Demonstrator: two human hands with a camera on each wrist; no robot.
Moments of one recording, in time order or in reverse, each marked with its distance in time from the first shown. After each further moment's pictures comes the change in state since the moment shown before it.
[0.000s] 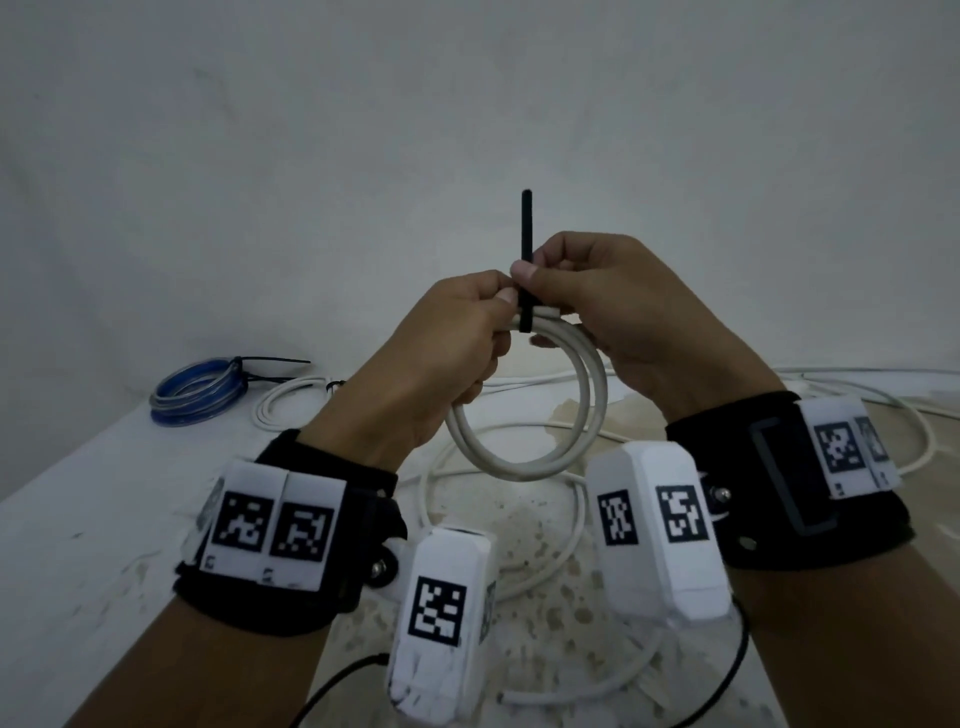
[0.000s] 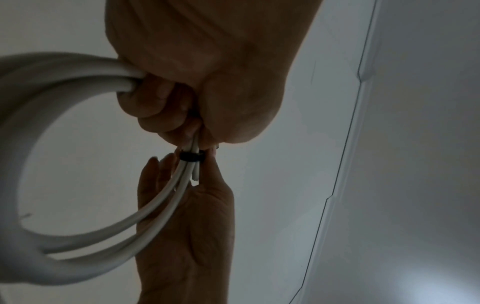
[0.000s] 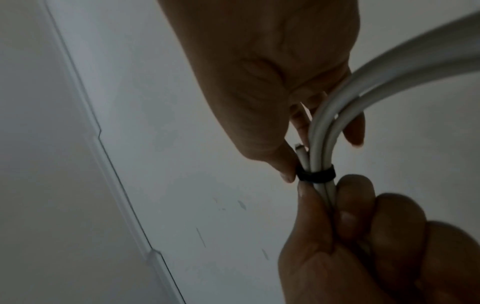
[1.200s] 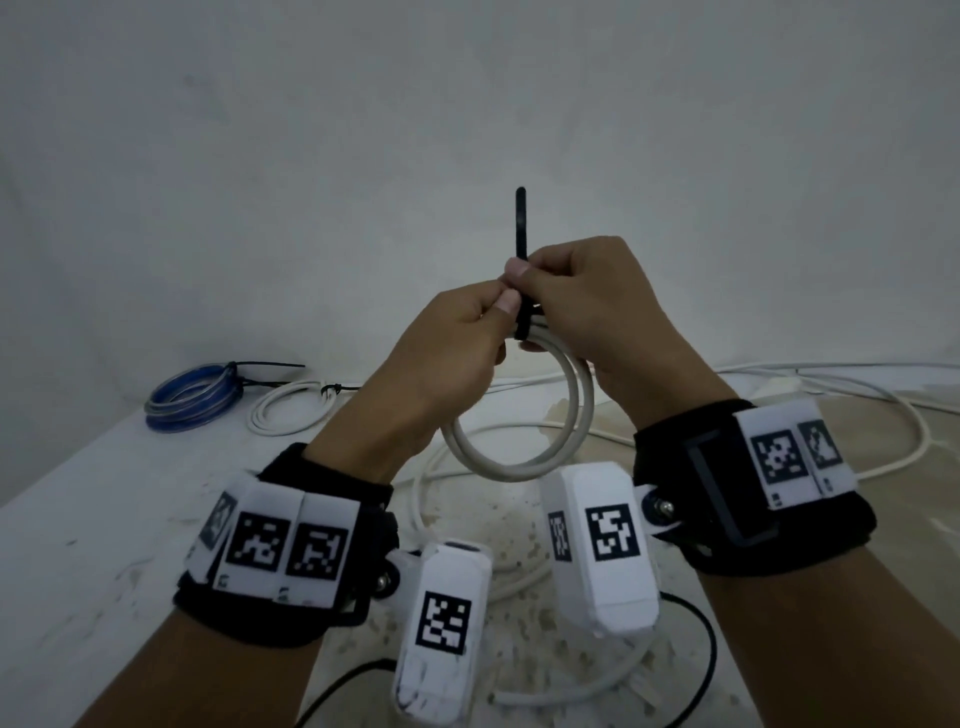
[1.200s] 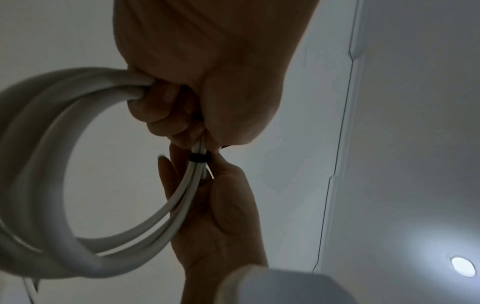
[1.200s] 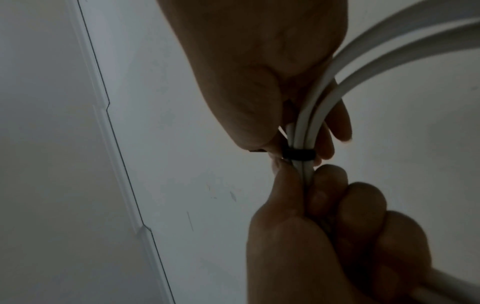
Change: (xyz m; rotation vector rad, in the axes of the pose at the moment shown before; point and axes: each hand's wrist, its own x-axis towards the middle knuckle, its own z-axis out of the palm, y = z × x) left_hand 0.005 -0.011 0.007 0.195 0.024 0.148; right_hand 0.005 0.008 0.008 -0.122 0.170 -0.069
